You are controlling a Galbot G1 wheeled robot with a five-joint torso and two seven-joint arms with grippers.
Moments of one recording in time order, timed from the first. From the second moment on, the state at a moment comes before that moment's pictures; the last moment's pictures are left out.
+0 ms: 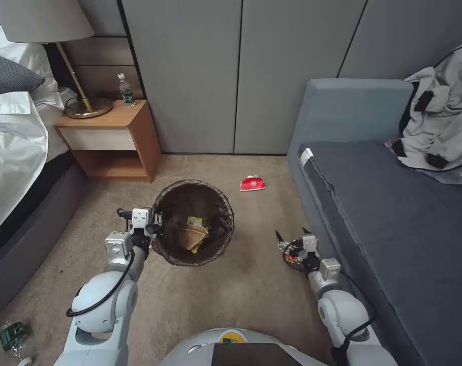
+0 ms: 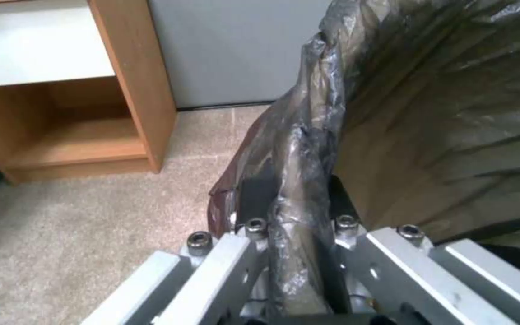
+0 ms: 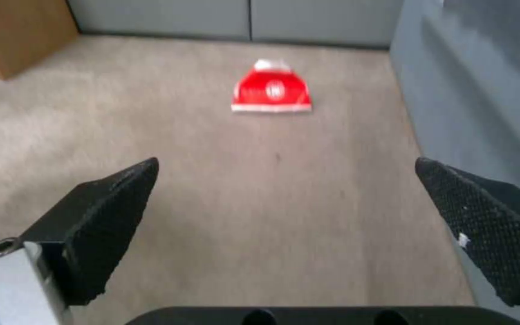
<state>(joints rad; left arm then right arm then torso) 1.51 -1.49 -0.63 -2.34 -0.07 0.58 0.09 -1.52 1.37 0.58 1.87 0.18 -0.15 -0.11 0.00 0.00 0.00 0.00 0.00</state>
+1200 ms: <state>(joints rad) 1.50 -1.50 -0.61 -2.34 -0.05 0.58 0.09 -1.34 1.38 0.50 1.38 0.22 -0.11 0.04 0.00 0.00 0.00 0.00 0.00</state>
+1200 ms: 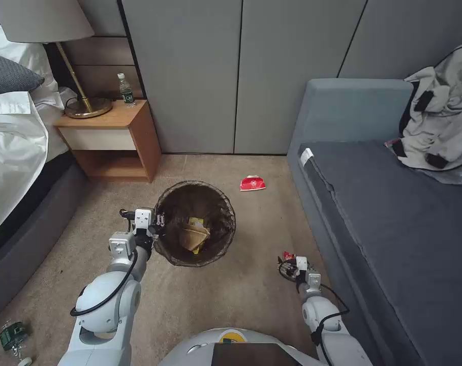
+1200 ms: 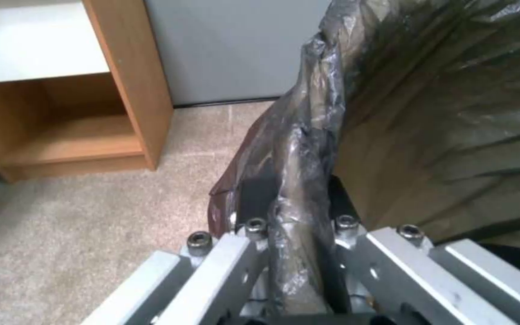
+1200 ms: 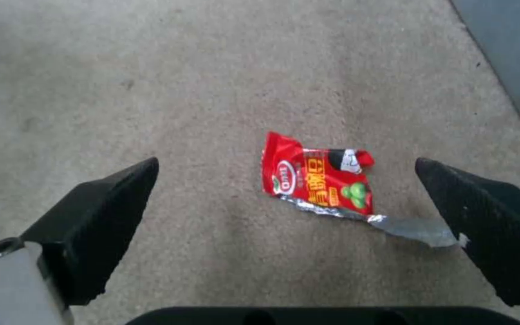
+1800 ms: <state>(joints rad) 1.51 -1.49 -0.60 -2.33 -0.05 0.58 0.09 -1.24 1.37 0.47 1.24 0.24 -0.10 0.10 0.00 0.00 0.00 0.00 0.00</state>
